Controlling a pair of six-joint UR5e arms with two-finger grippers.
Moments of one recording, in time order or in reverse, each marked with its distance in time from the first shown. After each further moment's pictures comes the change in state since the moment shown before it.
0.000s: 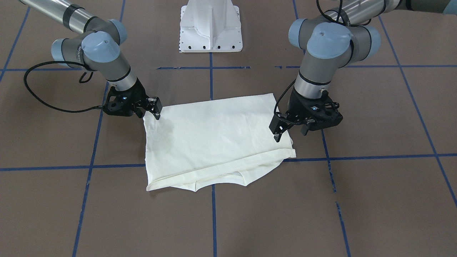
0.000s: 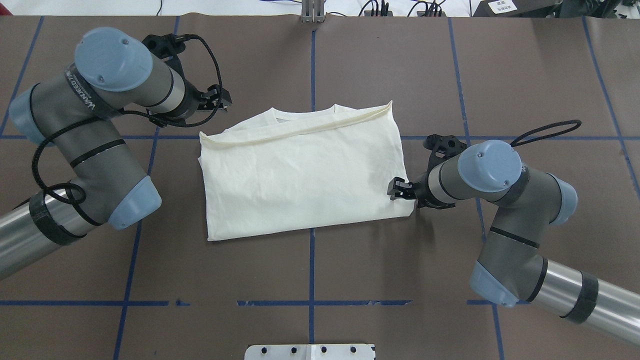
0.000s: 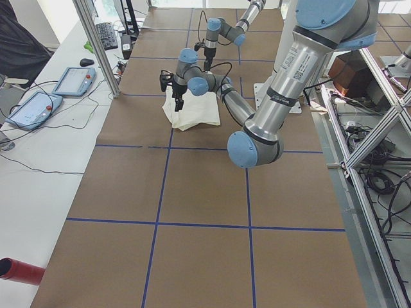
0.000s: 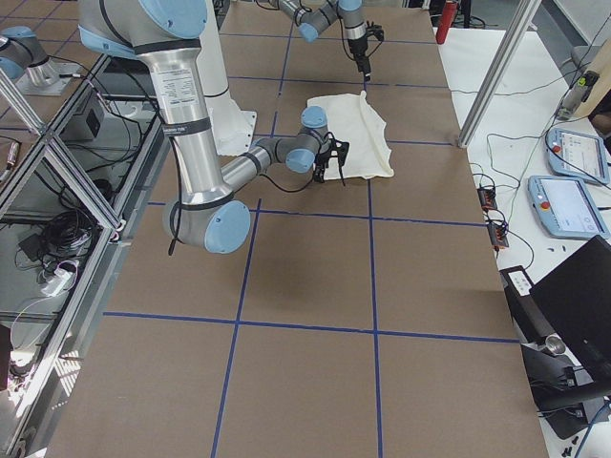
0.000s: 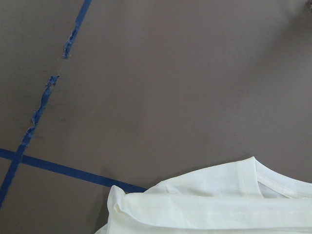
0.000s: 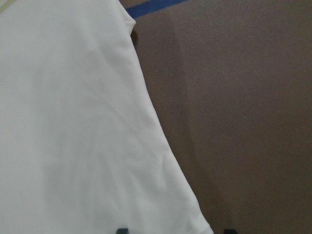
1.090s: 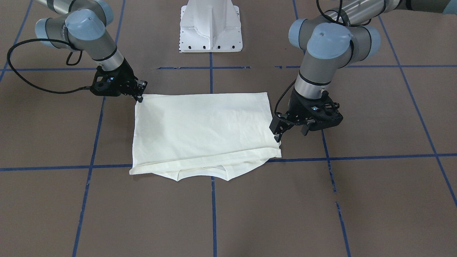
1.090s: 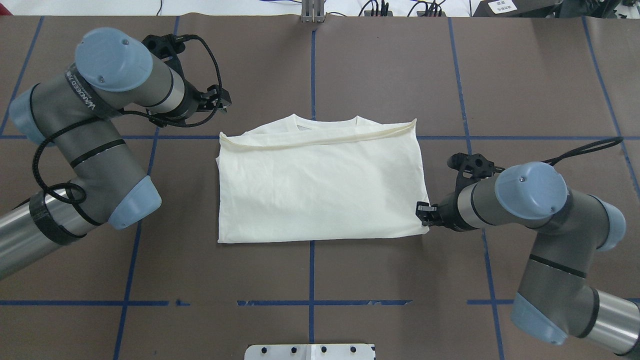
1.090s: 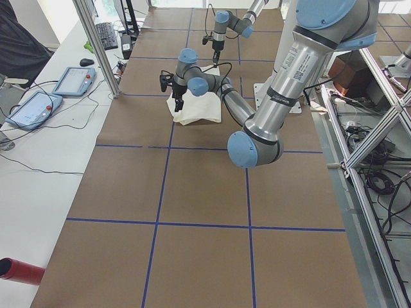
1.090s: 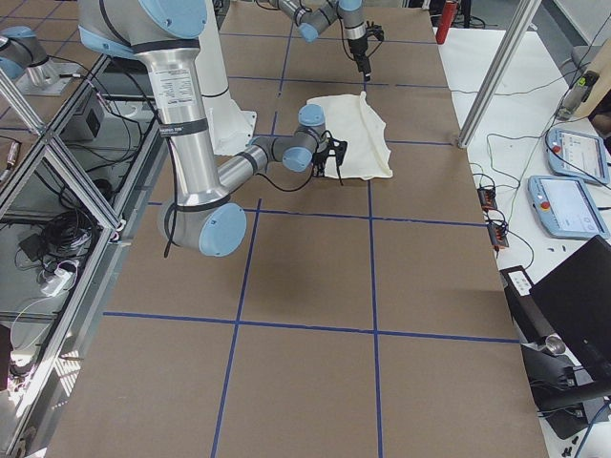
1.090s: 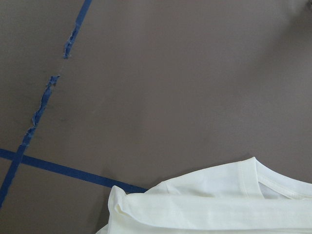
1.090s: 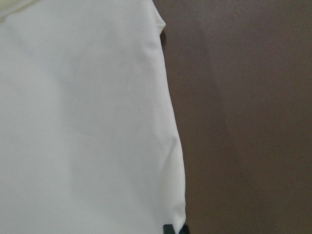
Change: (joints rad) left arm 0.000 0.001 0.002 0.000 0.002 0.000; right arm -0.072 -0.203 0.233 -0.027 -0.015 0.002
